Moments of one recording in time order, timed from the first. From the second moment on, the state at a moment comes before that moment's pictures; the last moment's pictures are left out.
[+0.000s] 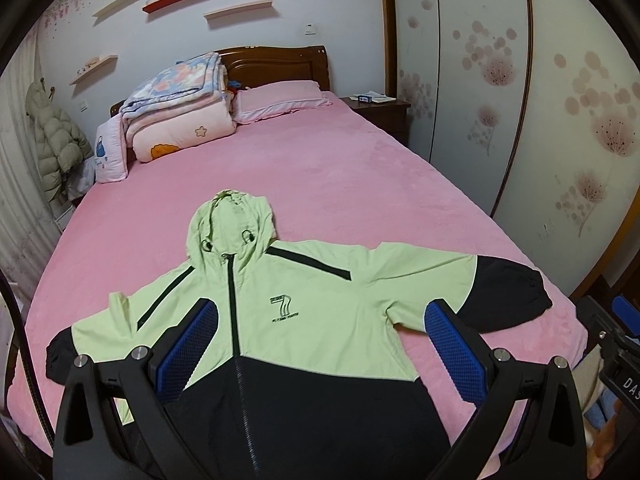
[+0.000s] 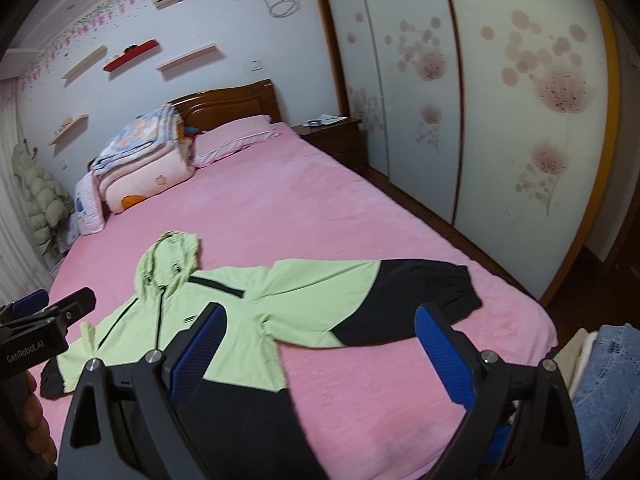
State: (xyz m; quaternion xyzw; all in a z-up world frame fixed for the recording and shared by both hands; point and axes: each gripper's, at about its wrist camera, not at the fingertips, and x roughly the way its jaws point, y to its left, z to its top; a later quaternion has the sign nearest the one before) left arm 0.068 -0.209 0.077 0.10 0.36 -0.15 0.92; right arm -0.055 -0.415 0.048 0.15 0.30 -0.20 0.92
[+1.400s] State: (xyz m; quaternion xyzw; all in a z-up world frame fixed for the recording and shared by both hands) left arm 0.164 -0.430 -0.126 0.16 0.41 -0.23 0.87; right arm -0.014 -0.619 -0.152 0.27 0.44 -0.32 0.79
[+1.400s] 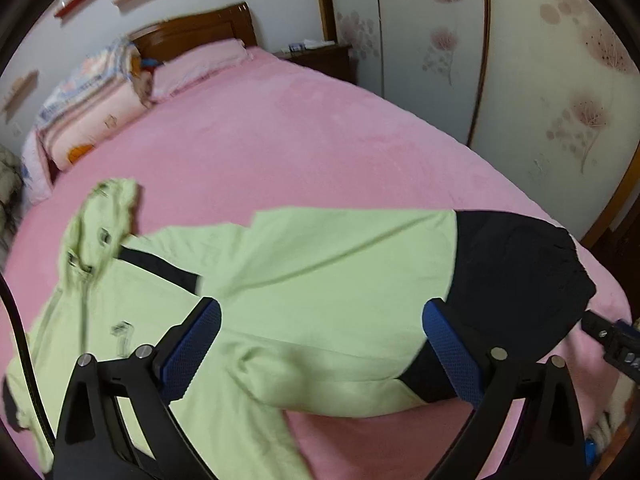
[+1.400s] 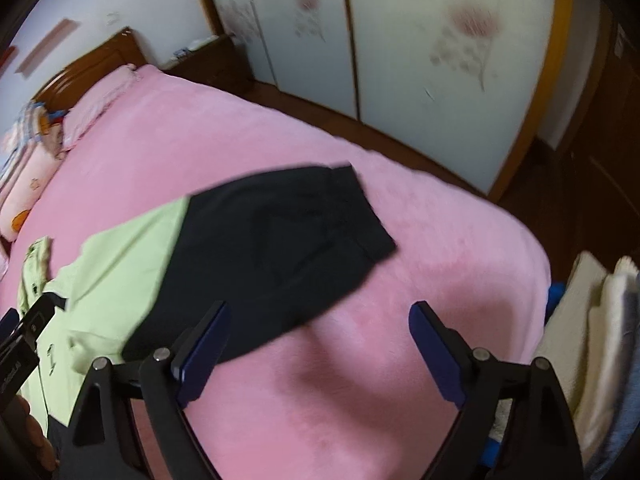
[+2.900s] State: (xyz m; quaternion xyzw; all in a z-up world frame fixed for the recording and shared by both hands) left arm 0.193 -0.045 -0.117 0.00 0.46 -0.10 0.88; right arm 0.171 -0.231 -0.130 0.09 0.47 0.07 0.88
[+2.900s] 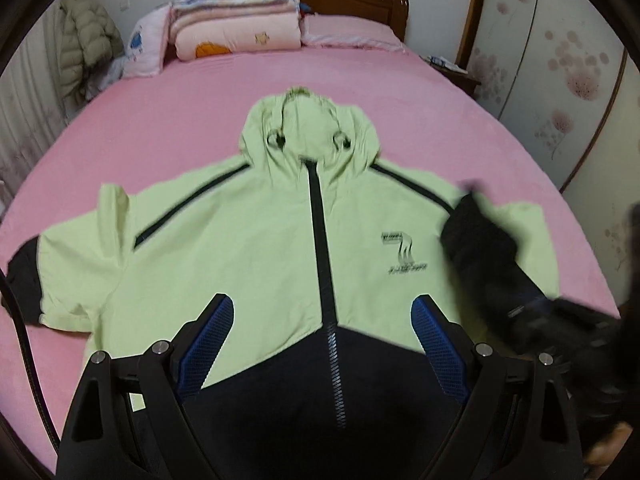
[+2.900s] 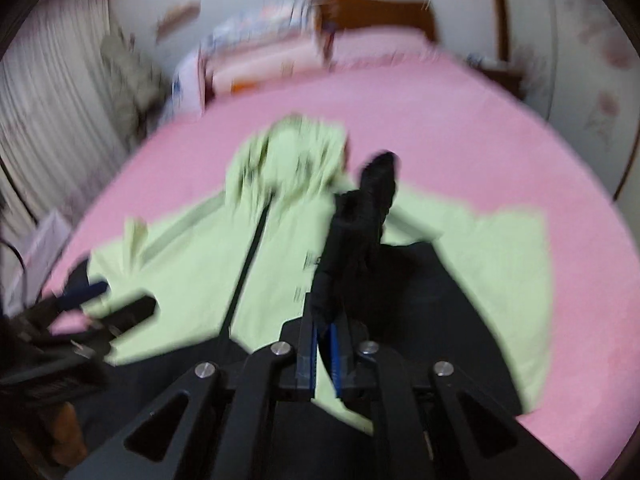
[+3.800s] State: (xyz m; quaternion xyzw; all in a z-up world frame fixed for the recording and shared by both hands) left arm 0.223 -0.103 -0.225 -0.16 0.57 -0.24 0.77; right arm 0.081 -0.293 -0.153 0.16 0.49 0.05 0.85
